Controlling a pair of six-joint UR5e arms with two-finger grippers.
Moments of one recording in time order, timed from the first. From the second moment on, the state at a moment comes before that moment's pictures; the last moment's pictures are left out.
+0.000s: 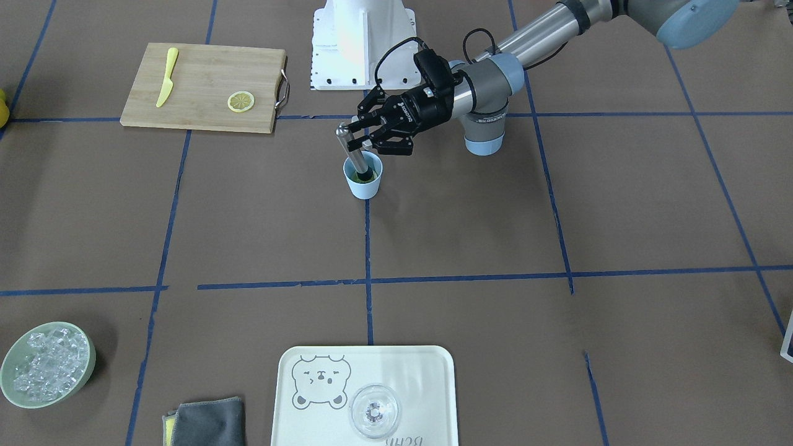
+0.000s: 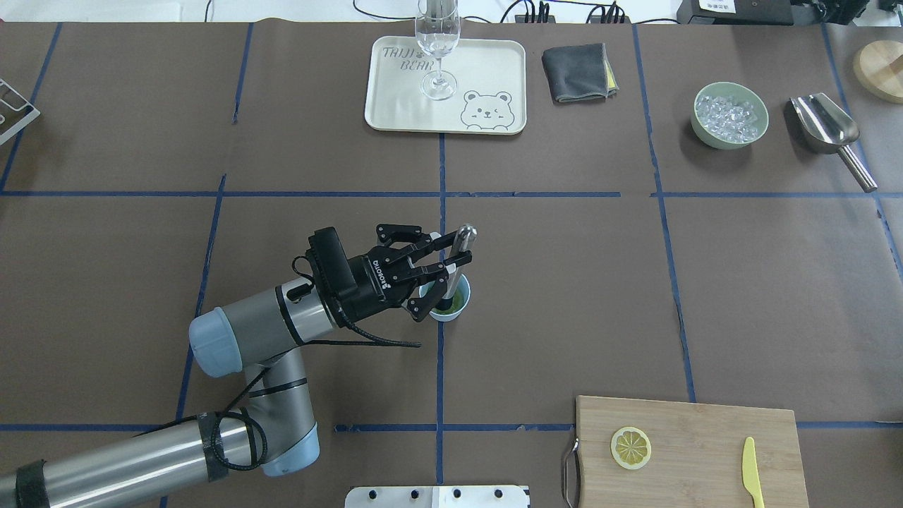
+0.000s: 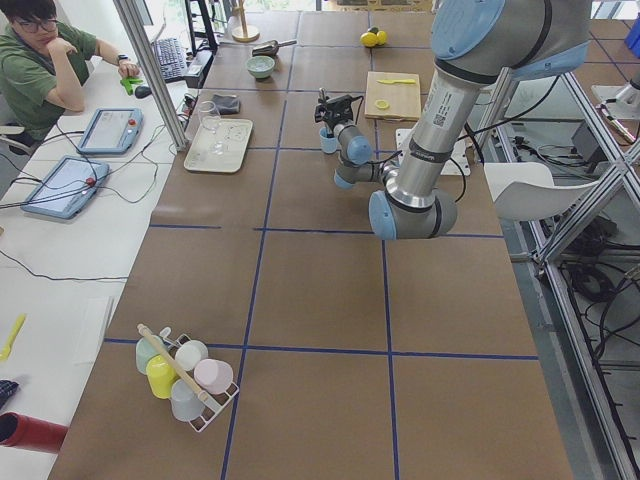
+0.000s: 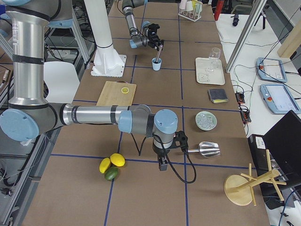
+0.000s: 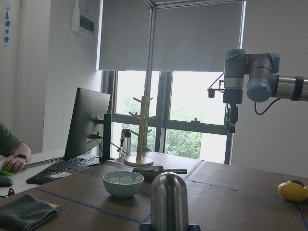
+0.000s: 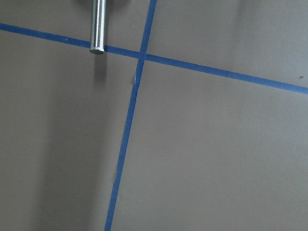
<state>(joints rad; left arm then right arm) -0.35 -2.20 -1.23 -3.53 -1.40 -0.31 1.63 -1.66 1.71 -1.70 2.28 -0.28</state>
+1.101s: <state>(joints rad) -0.43 -2.20 -1.31 -3.54 -1.41 -0.40 1.63 -1.65 1.71 -1.70 2.28 -0.28</state>
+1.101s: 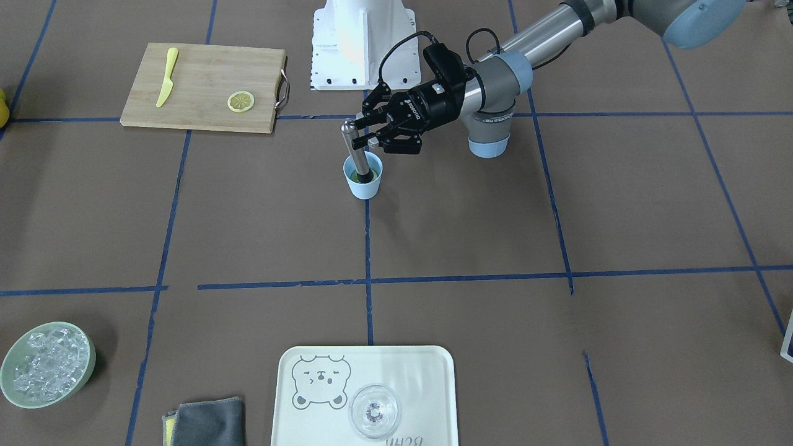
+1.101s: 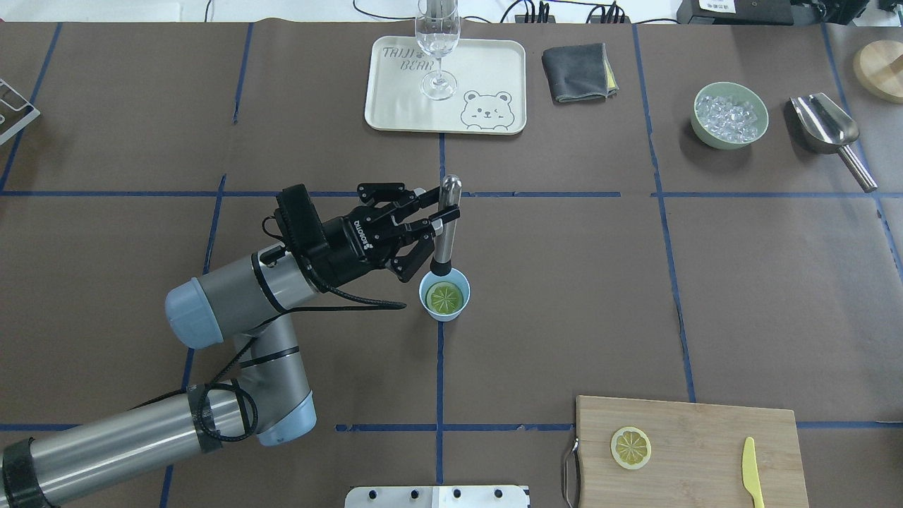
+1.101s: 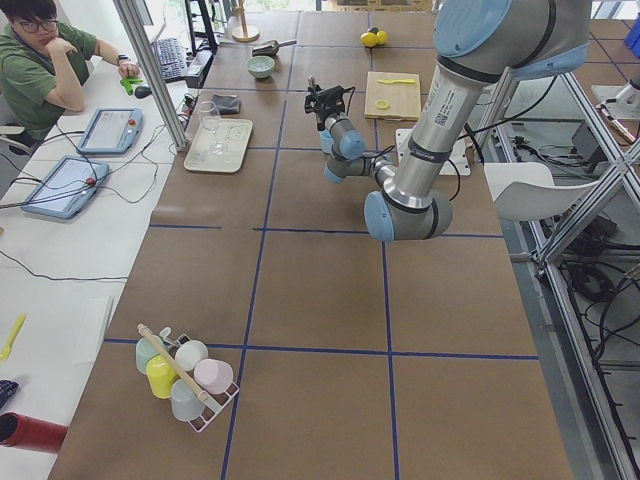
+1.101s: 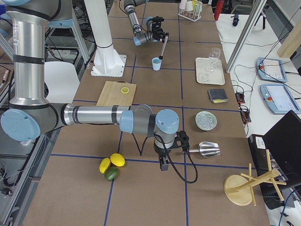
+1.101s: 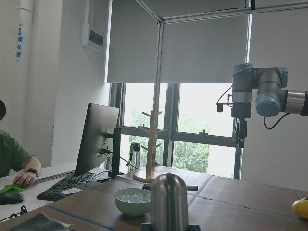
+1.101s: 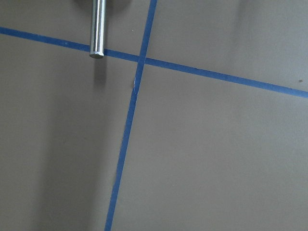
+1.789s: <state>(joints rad) -0.57 -2.12 -1.40 -3.36 -1.50 -0.64 1.63 -1.64 1.71 -1.70 2.28 -0.28</state>
